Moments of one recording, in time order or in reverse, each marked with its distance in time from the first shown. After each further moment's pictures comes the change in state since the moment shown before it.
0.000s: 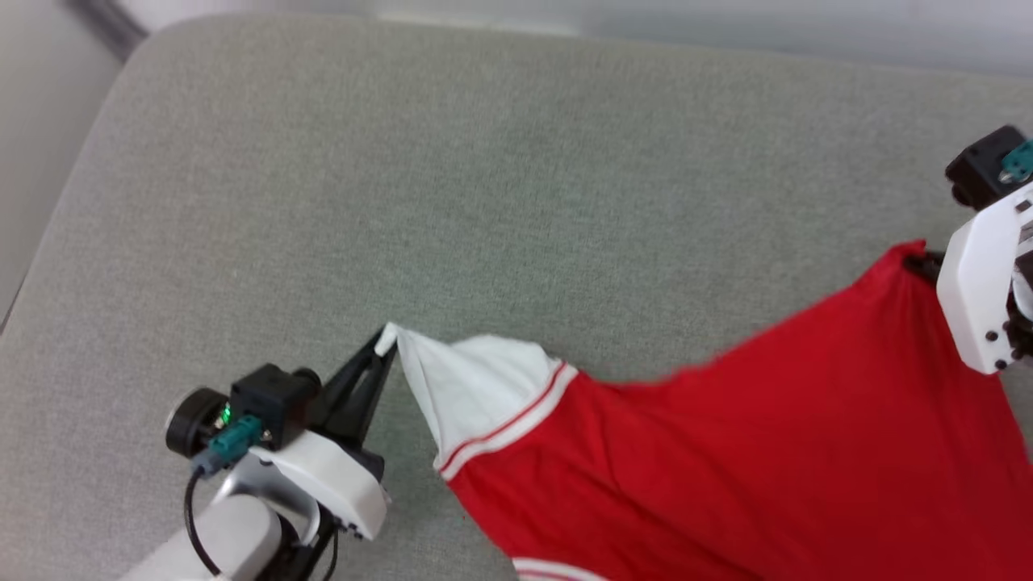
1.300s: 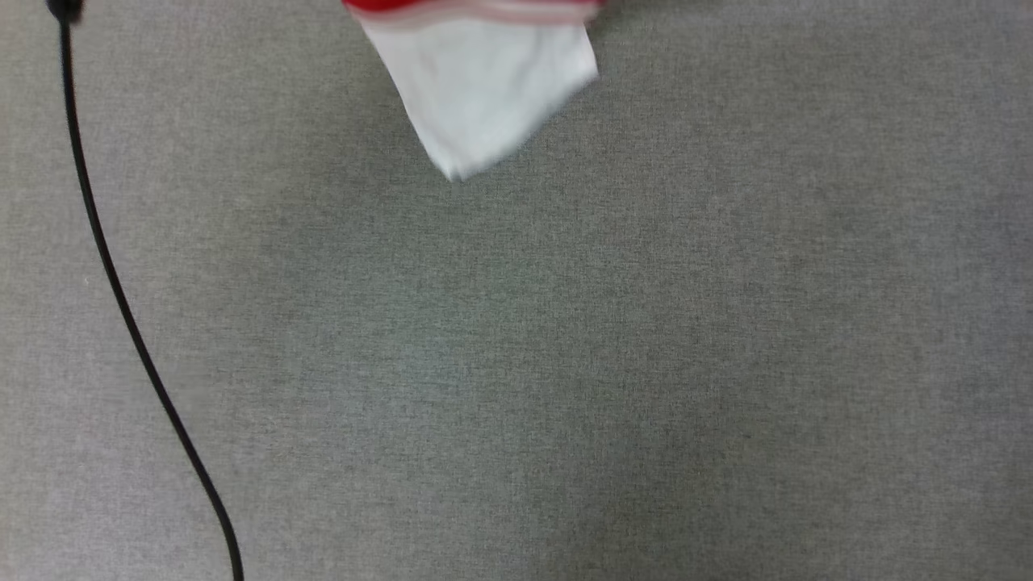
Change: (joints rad) left arm -1.333 -0.188 0.139 0.481 0.119 -0.270 0.114; right arm -0.814 0.192 -0.248 0.246 -0.380 0.000 -0.419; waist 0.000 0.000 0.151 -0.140
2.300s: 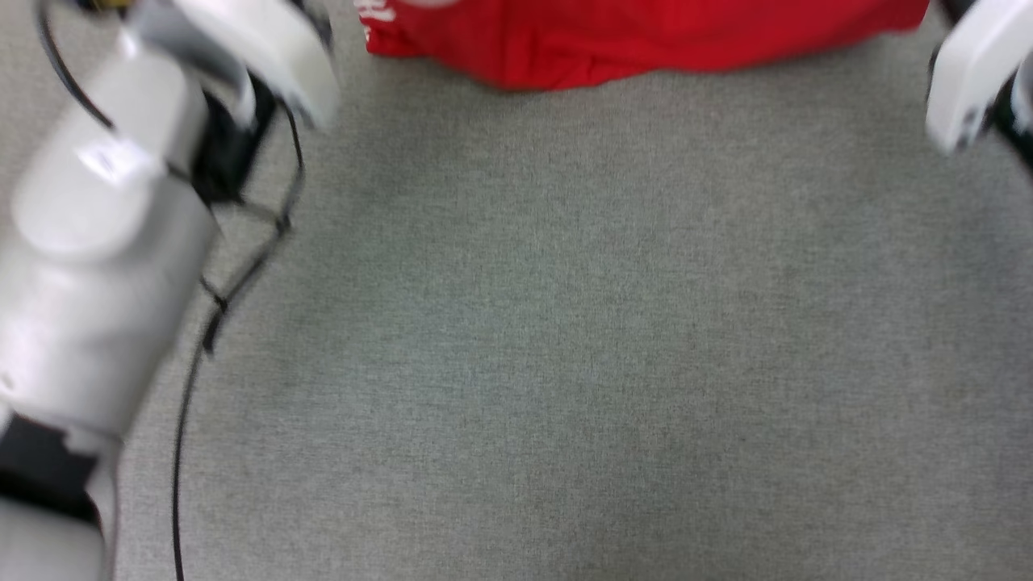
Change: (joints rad) left arm 0.457 -0.002 -0.075 0.140 -0.094 -0.041 -0.128; right arm 0.331 0.049 0.348 0.236 0.225 0.000 -0.285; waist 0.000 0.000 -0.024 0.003
